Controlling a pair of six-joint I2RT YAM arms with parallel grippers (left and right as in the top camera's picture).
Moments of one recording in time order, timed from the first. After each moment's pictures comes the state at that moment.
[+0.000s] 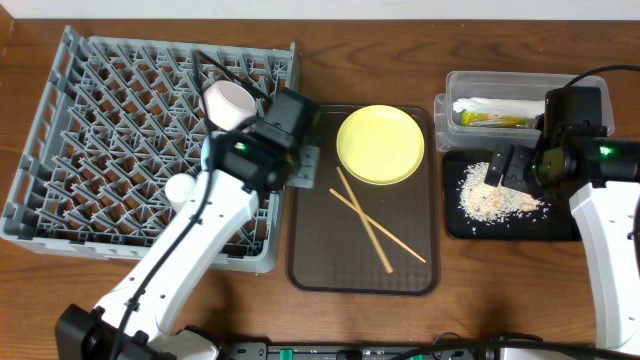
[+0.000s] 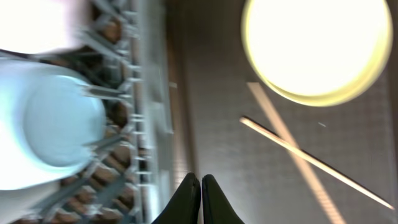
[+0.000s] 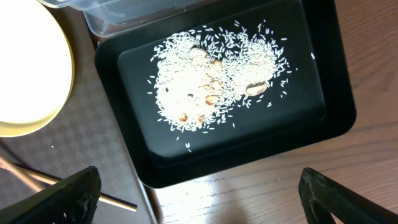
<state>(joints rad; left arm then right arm) -0.49 1.50 1.34 -0.98 -0.10 -0.32 -0.04 1.38 1.30 -1.18 0.09 0.30</state>
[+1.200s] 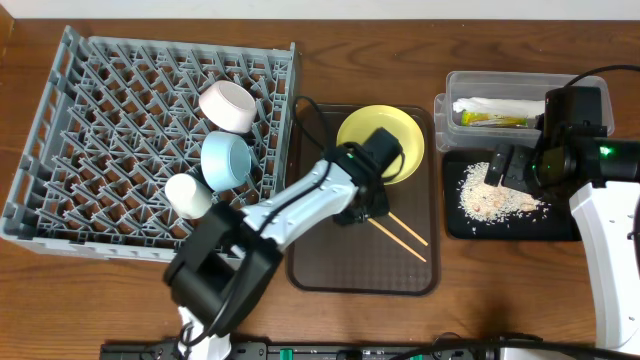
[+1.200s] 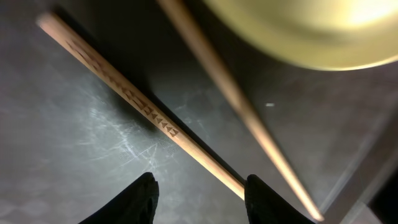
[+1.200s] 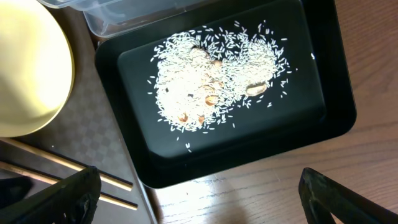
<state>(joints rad) -0.76 1.94 1.34 -0.77 0.14 -0.99 -0.04 1.38 1.29 -1.18 0.09 0.30</state>
